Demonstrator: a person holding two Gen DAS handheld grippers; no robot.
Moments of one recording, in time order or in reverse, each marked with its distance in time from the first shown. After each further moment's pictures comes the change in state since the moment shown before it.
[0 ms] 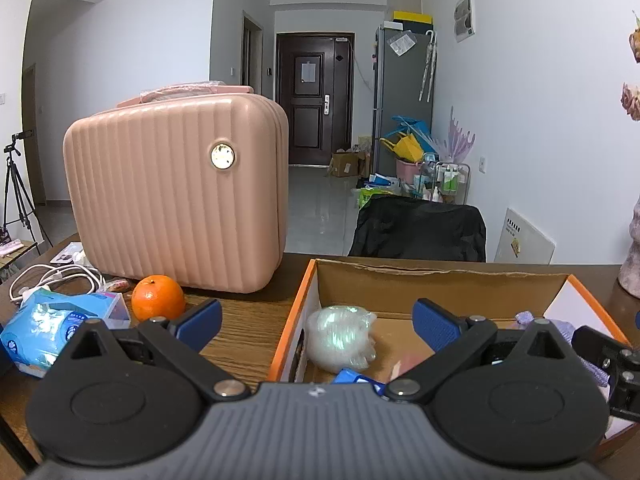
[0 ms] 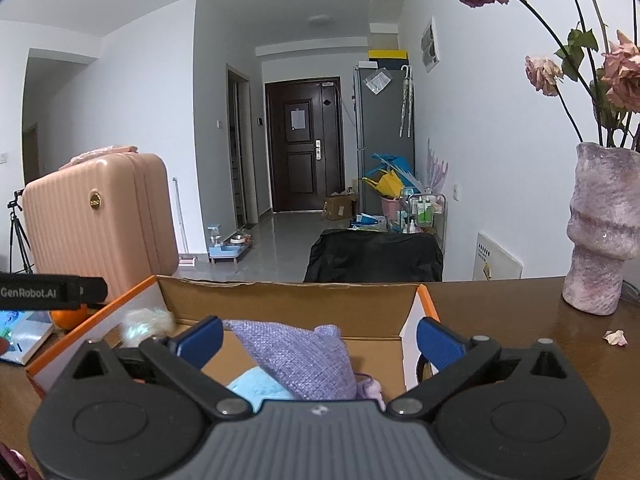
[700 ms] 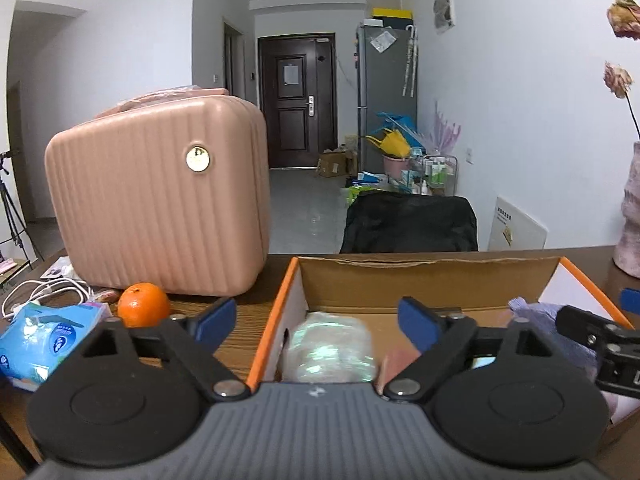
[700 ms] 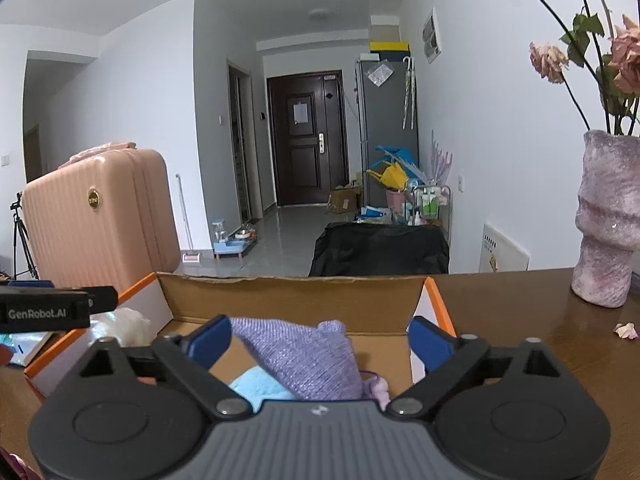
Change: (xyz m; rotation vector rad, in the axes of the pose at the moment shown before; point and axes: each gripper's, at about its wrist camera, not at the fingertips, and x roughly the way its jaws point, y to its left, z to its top) left arm 0.009 -0.010 -0.005 0.054 -0.002 -0.020; right arm 0.014 -0.001 0.004 0.019 0.016 0.014
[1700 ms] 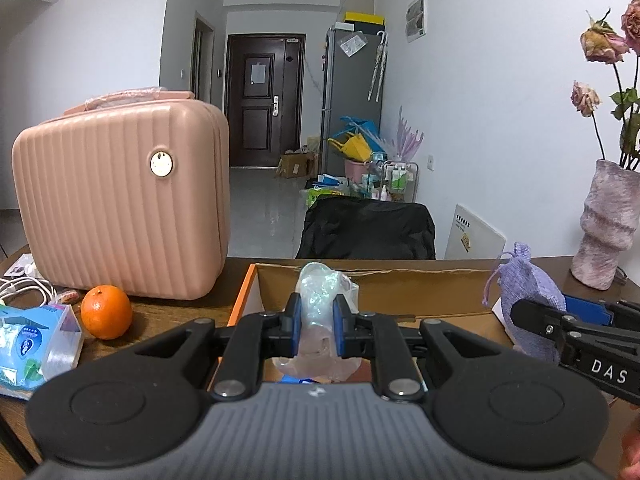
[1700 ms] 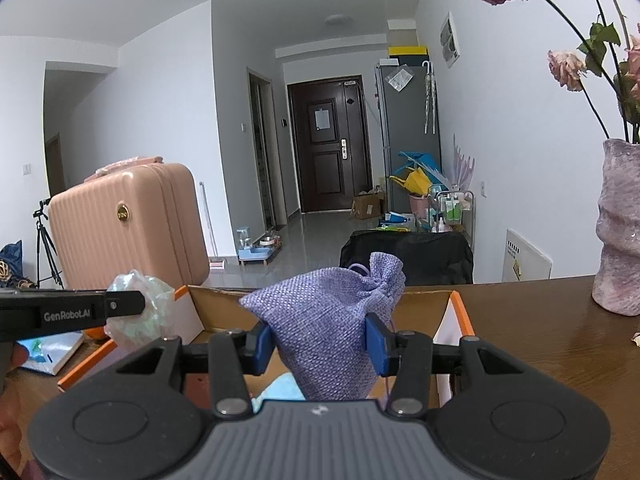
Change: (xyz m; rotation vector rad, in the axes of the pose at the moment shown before) left arm -0.008 -0.001 0.007 -0.017 0.001 -0.140; right arm -0.012 0.001 0.003 0.005 -0.009 0.081
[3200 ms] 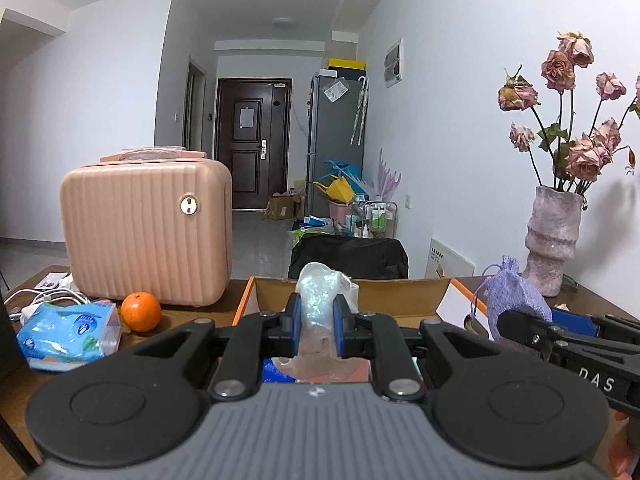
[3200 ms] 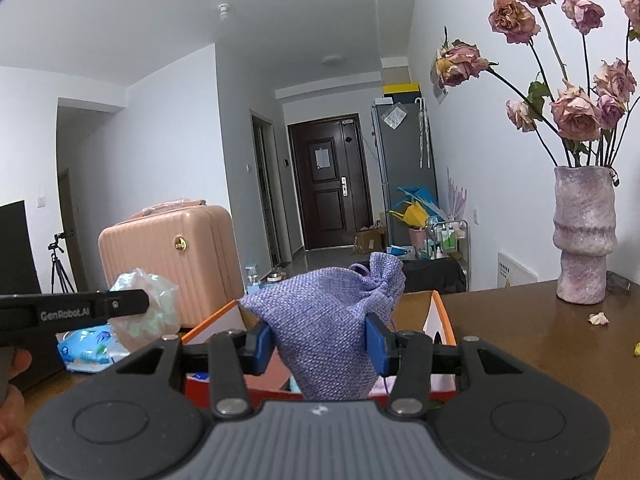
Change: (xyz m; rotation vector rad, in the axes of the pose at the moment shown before) left arm -0.136 -0.014 -0.027 0.017 -0.145 -0.043; right arm -0.127 0.014 -0.028 0.032 -0.129 0.010
